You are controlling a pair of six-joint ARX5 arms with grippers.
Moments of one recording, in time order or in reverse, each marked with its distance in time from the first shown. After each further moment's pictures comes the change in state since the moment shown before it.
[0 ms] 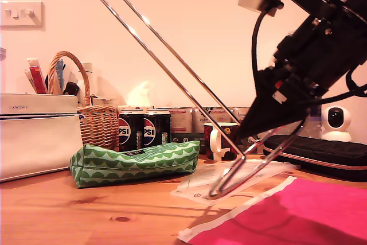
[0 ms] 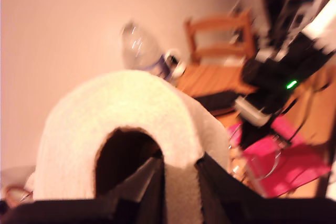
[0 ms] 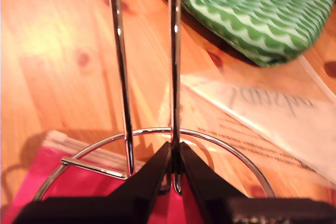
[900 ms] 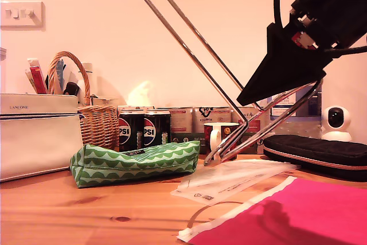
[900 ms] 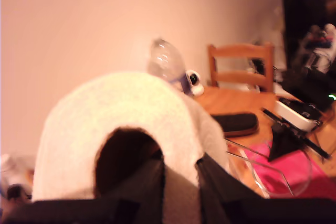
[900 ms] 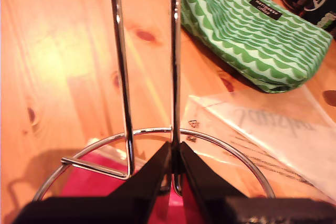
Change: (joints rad) left arm -0.724 -0.116 0.007 -0.045 -0.732 -0.241; right arm 0.047 -0.180 0.000 -0.128 -0.035 0.000
